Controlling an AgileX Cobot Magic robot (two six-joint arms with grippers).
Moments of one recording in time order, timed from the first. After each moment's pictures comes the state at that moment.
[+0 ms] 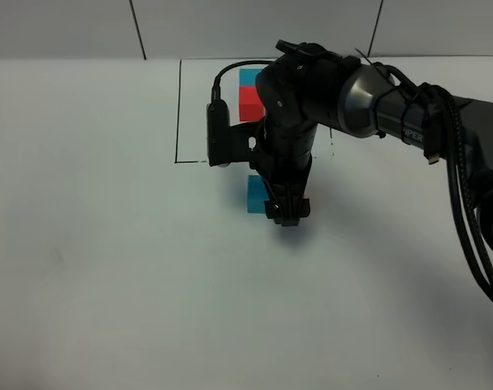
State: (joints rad) left arm -0.01 -0.01 -0.50 -0.12 1.04 0.13; right arm 0.51 2.21 -1.70 -0.08 0.96 -0.90
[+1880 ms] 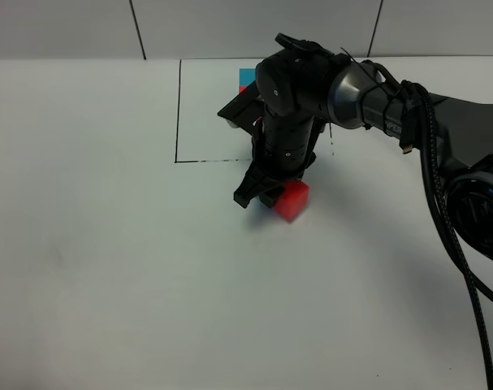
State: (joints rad) left arm -0.01 -0.01 -0.50 -0.12 1.04 0.13; right arm 0.47 2.30 -1.83 -0.01 1.05 -0.12
